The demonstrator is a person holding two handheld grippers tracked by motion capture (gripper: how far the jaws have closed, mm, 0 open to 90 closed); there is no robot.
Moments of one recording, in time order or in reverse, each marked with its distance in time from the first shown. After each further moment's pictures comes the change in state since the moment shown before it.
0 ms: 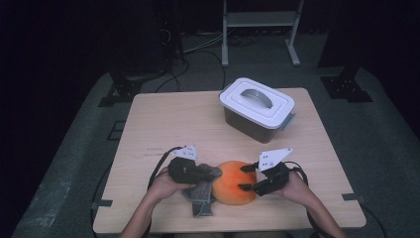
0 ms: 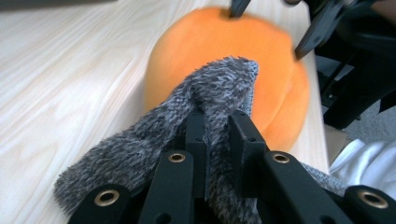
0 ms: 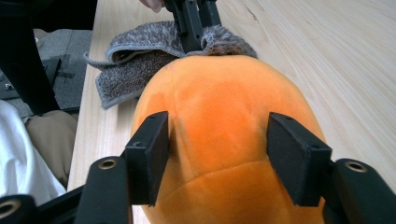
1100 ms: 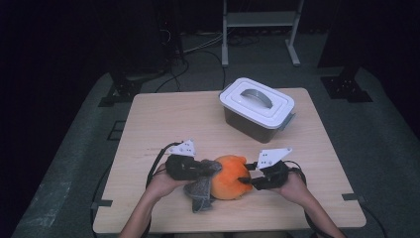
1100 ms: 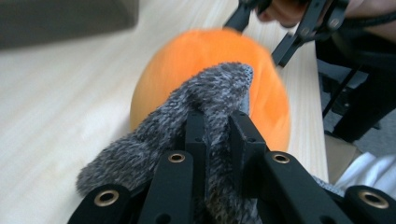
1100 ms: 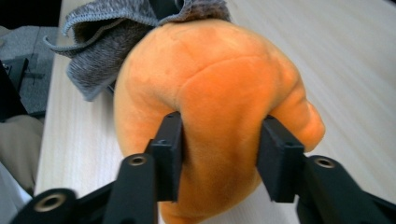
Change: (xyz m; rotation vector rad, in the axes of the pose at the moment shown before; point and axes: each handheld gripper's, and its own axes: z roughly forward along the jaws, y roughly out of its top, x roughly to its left) left arm -0.024 0.032 -0.024 -0.083 0.055 0.081; right arm 0.001 0.005 0.002 0.006 -0.100 -0.003
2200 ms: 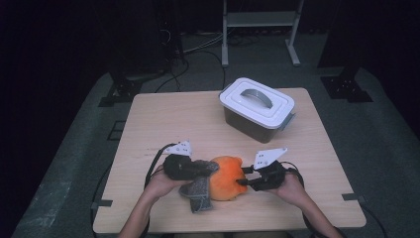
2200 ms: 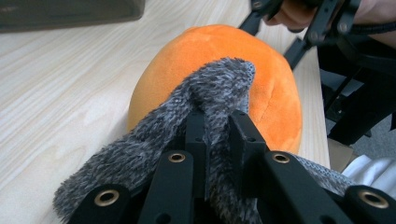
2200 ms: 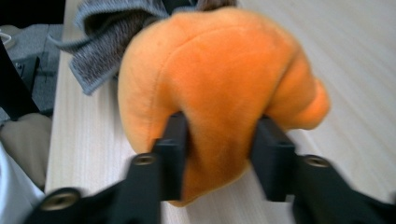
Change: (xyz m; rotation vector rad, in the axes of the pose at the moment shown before) left arm 0.019 -0.025 0.003 0.018 -0.005 -0.077; right arm -0.001 -0.002 0.007 0.030 0.035 0.053
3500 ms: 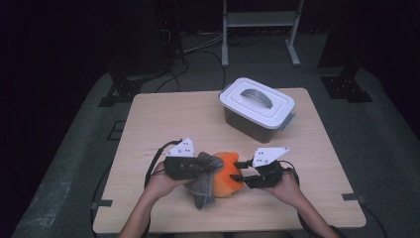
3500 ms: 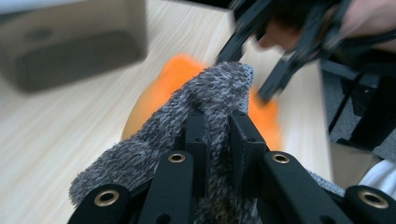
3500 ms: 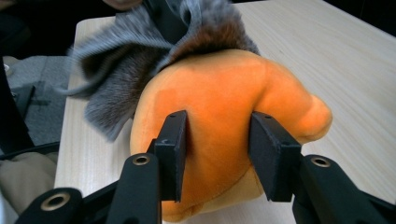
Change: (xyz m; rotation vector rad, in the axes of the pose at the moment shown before) left arm -0.038 0.034 -0.006 0.002 0.082 0.188; right arm 0.011 0.017 0.001 -0.119 -0.033 -0.027
